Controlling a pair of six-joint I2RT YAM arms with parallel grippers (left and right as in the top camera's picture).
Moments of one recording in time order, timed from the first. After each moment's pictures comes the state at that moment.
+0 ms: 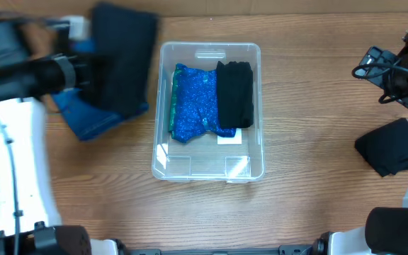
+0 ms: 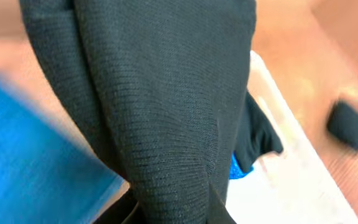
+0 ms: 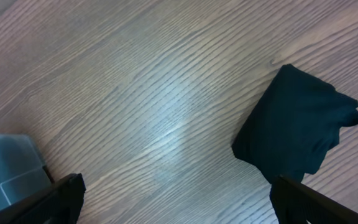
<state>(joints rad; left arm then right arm) 0.18 1.59 1.68 -0.99 0.70 0.25 -0.24 1.65 1.81 -1.29 0.09 0.36</state>
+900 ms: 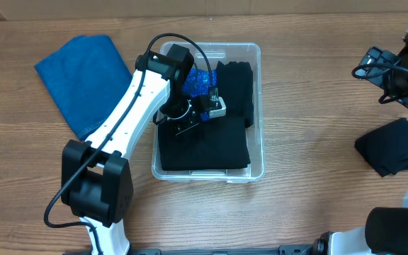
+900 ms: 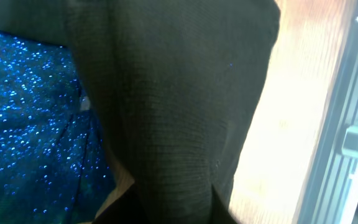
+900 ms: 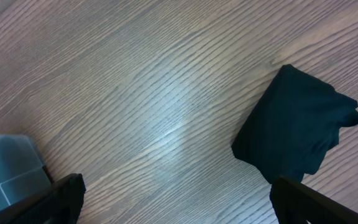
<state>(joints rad) -0.38 1.96 1.68 -1.36 0.45 0.87 -0.24 1.65 1.81 -1.29 0.09 0.36</state>
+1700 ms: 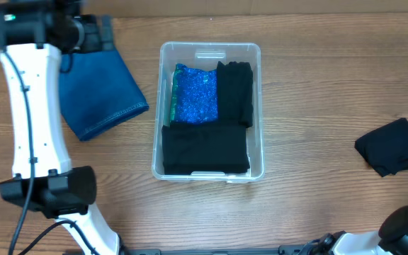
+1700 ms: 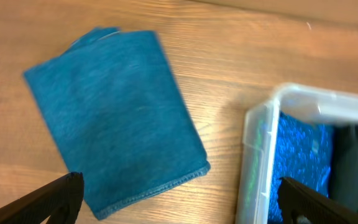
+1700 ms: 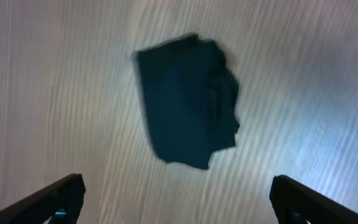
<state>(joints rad) 0.09 1.98 2.37 -1.40 0.08 -0.09 -0.77 1.65 1.63 -1.26 -0.03 0.58</state>
